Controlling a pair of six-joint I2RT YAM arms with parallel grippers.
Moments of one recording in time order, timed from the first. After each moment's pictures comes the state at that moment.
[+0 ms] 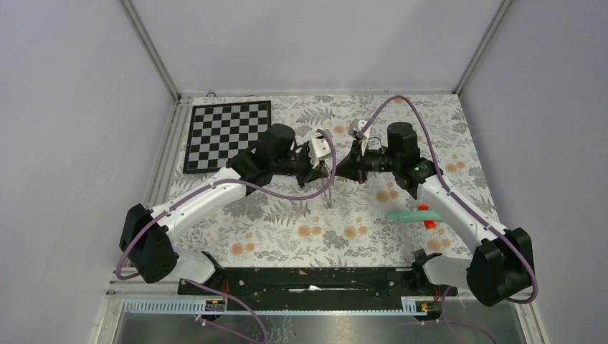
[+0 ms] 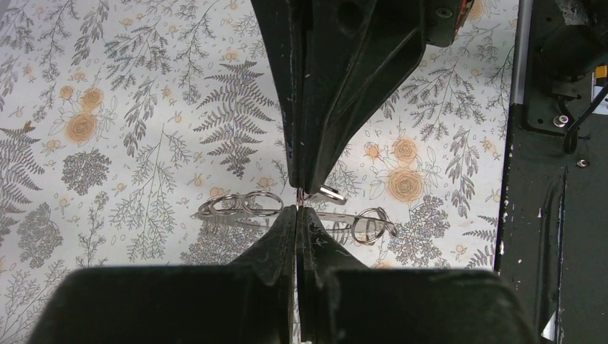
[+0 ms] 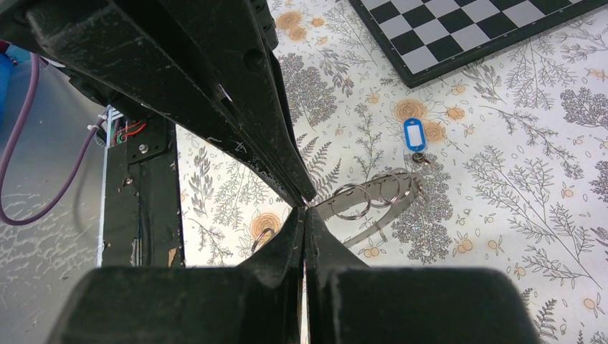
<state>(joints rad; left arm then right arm) -0.76 1.39 1.15 -0.27 0.51 0.31 0.40 1.25 0.91 -0.10 -0.94 -0.12</state>
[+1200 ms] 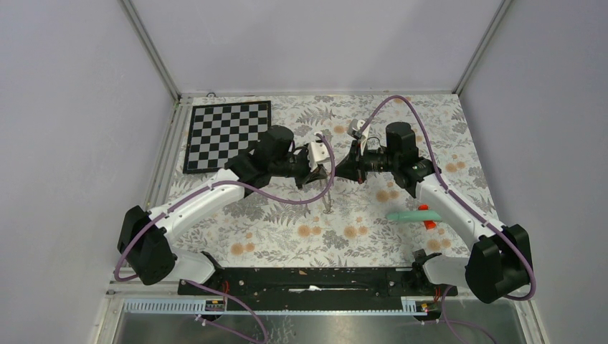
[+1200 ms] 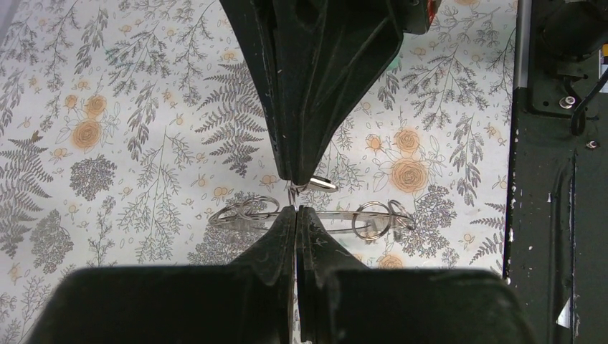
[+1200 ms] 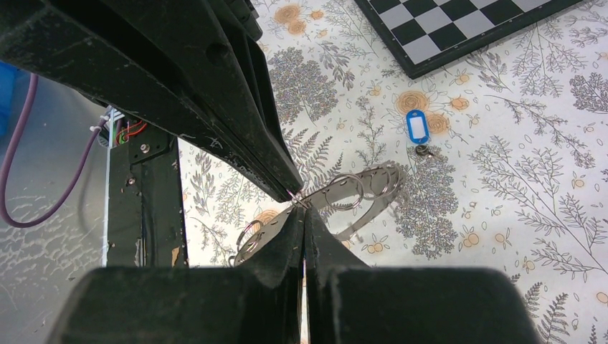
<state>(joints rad) -0.76 1.38 1.13 -0.28 0.52 0.37 0.40 1.27 0.91 -0.10 -0.93 -0.11</state>
